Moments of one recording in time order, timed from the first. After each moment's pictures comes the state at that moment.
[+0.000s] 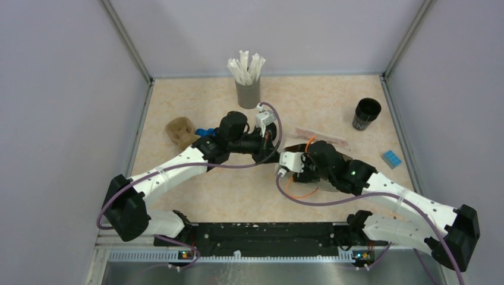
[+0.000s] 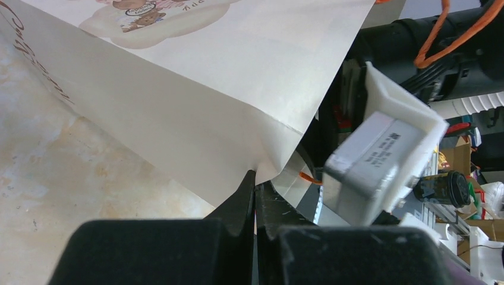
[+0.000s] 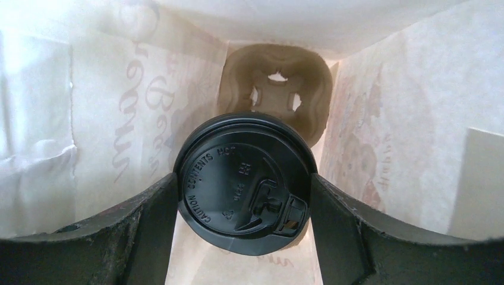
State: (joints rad) left arm -0.77 1.34 1.02 -0.12 0.63 -0.41; right arm 0.87 0.96 0.75 -0.55 0.23 -0.80
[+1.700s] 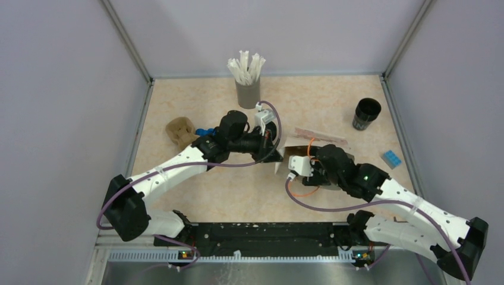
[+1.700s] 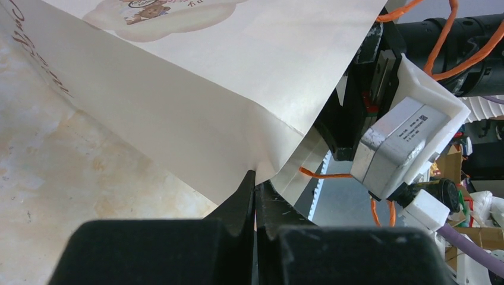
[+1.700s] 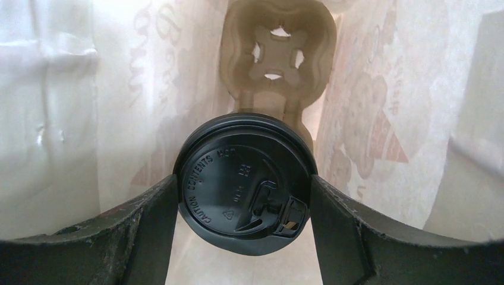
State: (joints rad) left arm -0.77 1.34 1.03 -0.14 0.61 -0.44; right arm 0.86 0.85 0.77 -0.70 0.26 -0.82
